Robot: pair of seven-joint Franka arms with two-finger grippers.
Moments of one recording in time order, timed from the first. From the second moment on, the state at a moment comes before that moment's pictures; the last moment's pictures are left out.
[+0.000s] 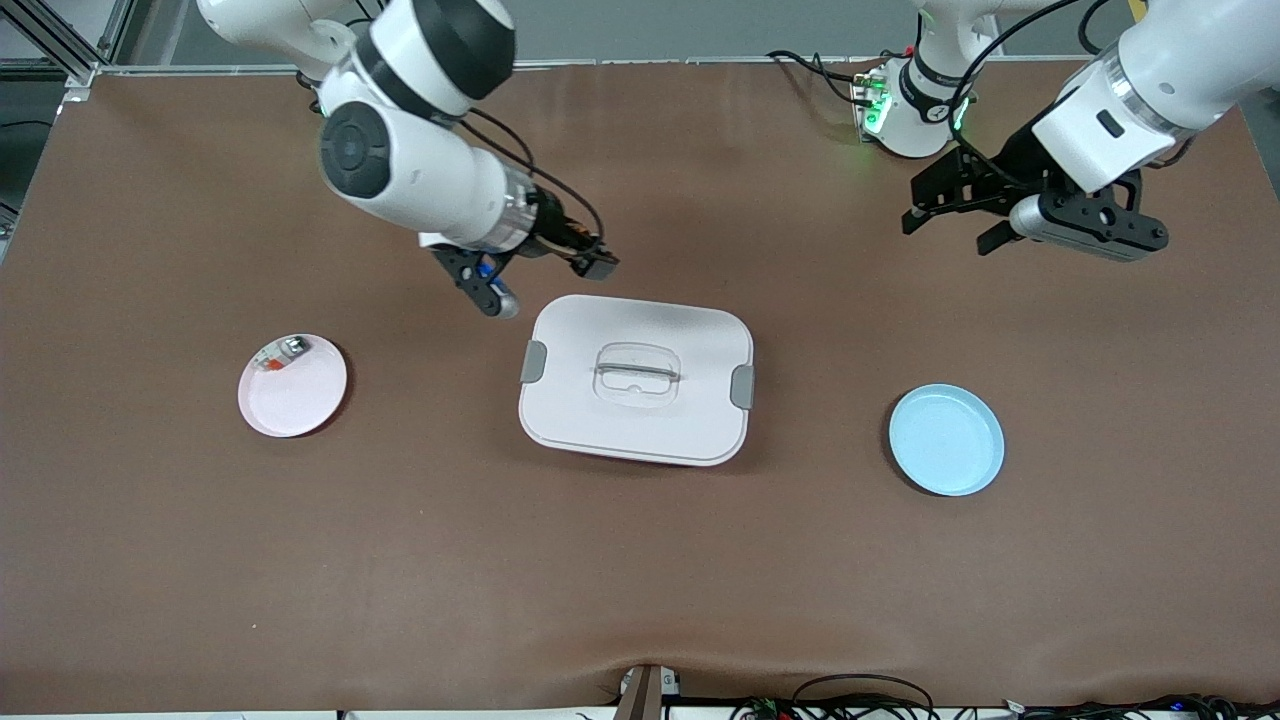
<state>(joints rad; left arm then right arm) 0.01 -0.11 -0.26 -1.75 -0.38 1.76 -0.12 0.64 0.29 0.00 -1.56 0.56 1.88 1.36</state>
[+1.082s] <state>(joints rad) 0.01 -0.14 -0.34 -2.10 -0.86 2.01 0.08 0.84 0.55 0.00 -1.29 0.57 2.22 1.79</state>
